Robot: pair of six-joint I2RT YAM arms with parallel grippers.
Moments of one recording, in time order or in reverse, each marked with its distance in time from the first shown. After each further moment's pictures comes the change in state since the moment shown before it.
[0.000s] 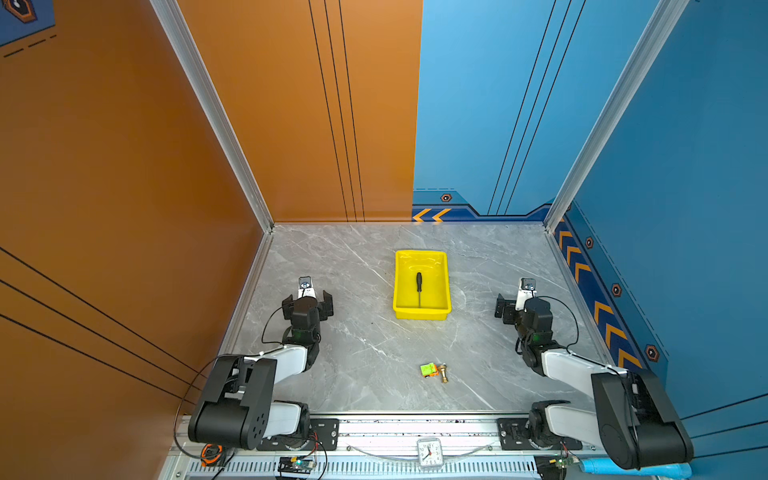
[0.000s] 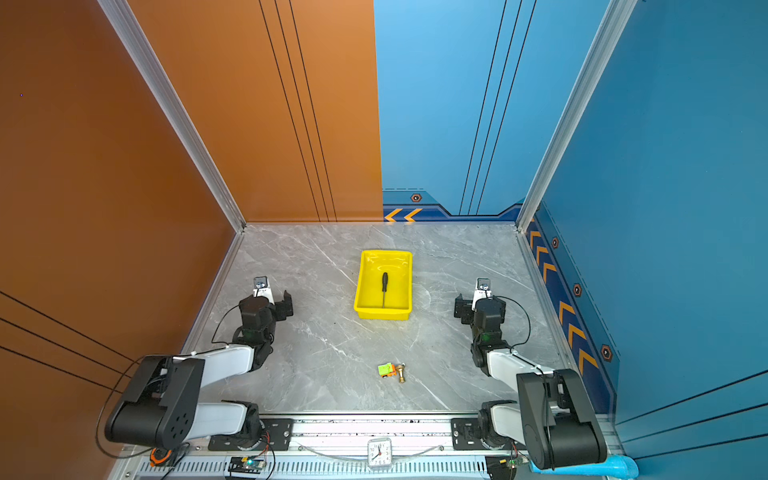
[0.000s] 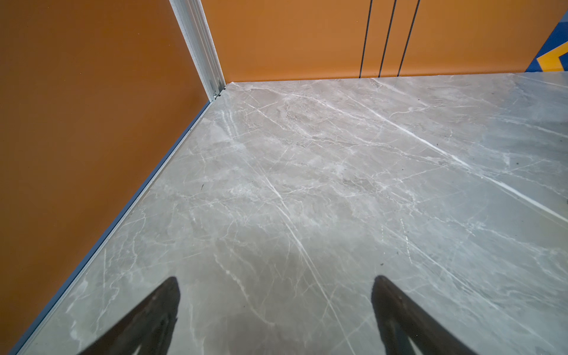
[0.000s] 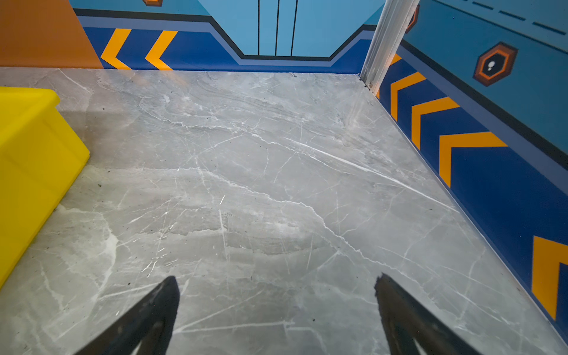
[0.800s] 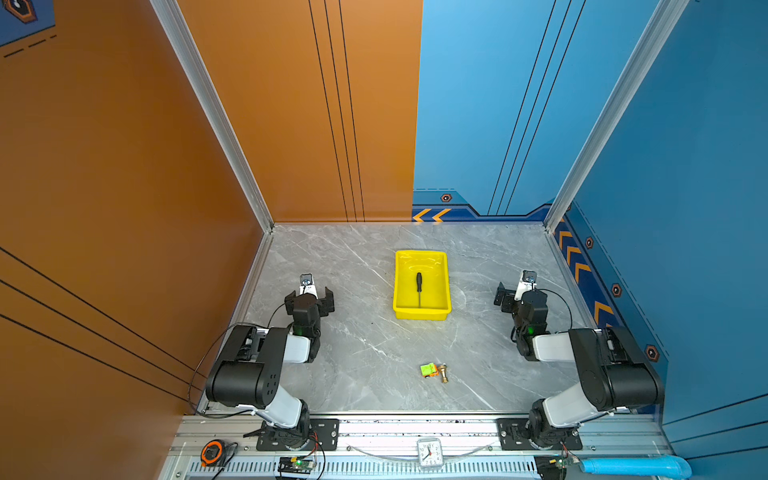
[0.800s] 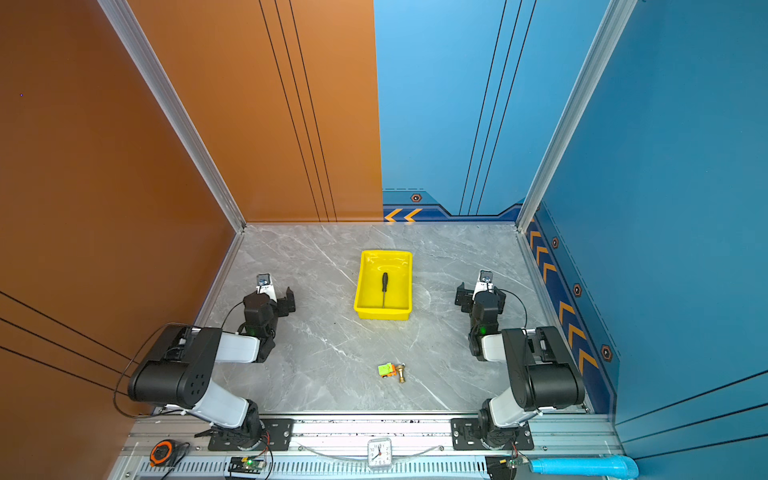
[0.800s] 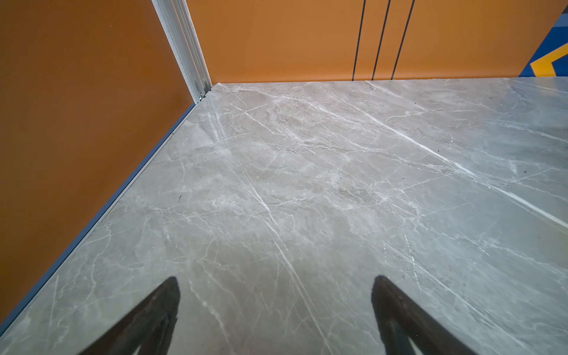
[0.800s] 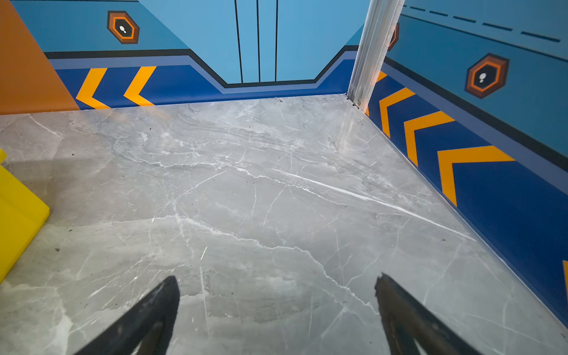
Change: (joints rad) left arm 0.026 0.176 0.016 0.177 0.056 0.002; right arm -0.024 0.242 0.068 0.246 0.037 0.039
